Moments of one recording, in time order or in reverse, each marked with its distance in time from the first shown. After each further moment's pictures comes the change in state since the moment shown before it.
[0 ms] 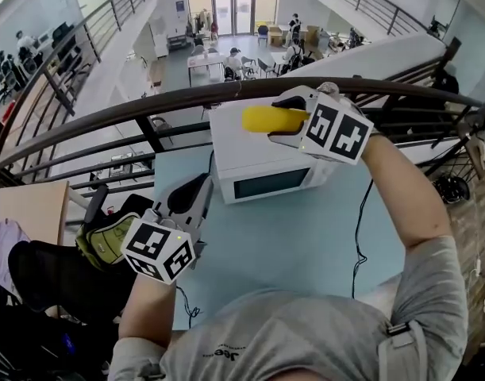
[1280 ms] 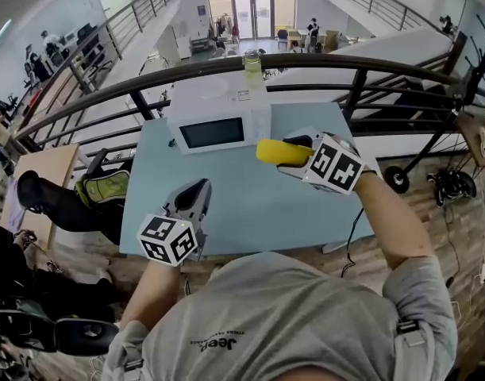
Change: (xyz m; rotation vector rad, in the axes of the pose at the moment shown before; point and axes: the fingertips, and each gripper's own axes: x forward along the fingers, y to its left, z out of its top) left arm -0.020 -0.344 -0.089 -0.056 0.047 0.133; right arm -0.251 0.234 -0.232 0.138 -0.100 0.067
